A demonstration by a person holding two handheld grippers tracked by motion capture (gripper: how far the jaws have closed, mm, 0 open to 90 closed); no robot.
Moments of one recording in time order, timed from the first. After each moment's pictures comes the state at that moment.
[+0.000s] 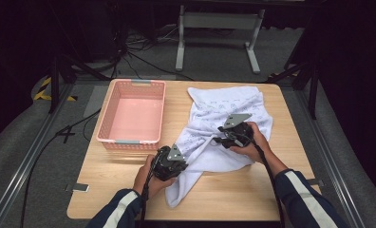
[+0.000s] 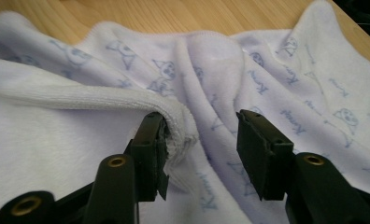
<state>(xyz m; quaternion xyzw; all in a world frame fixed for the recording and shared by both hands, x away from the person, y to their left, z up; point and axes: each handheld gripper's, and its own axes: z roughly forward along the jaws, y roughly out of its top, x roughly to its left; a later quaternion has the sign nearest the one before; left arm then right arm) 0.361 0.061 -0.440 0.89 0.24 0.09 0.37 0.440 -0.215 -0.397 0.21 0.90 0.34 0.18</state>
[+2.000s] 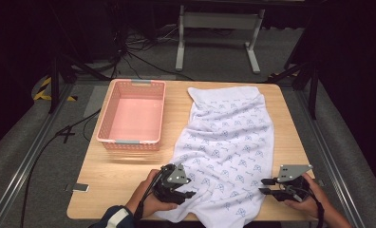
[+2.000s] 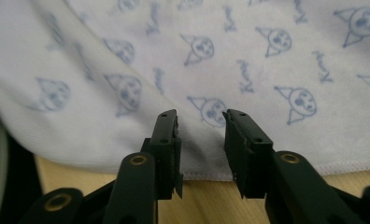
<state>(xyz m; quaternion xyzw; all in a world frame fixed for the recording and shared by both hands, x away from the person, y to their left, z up) 0.322 0.051 -0.438 0.93 0.14 0.04 0.35 0.302 -0.344 -0.439 0.23 0.92 0.30 0.11</state>
